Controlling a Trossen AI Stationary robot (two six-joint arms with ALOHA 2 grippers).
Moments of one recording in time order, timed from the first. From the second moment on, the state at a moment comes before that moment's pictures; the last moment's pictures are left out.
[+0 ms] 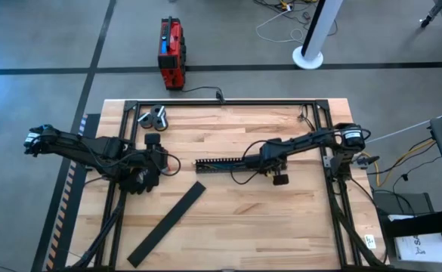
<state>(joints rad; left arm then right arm) -0.16 0.89 0.74 -0.90 -0.38 0.02 -0.03 1.90 1.09 -1.12 0.24 -0.07</state>
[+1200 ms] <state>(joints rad) -0.16 0.88 0.74 -0.90 -0.38 0.02 -0.03 1.31 0.81 -0.93 0.08 0.37</state>
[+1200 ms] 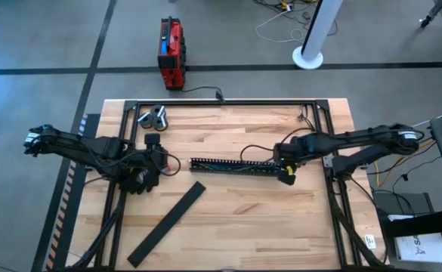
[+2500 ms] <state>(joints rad) -0.16 0.88 0.74 -0.90 -0.38 0.02 0.05 1.31 0.80 -0.85 0.05 0.41</state>
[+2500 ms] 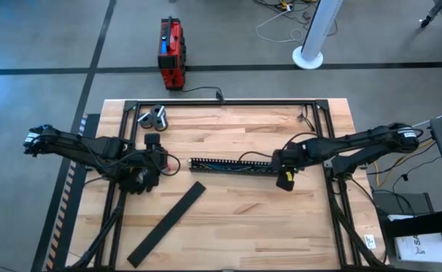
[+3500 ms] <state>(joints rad) -0.16 0.89 0.74 -0.90 -0.38 0.02 0.05 1.29 1.03 -1.03 0.10 0.21</state>
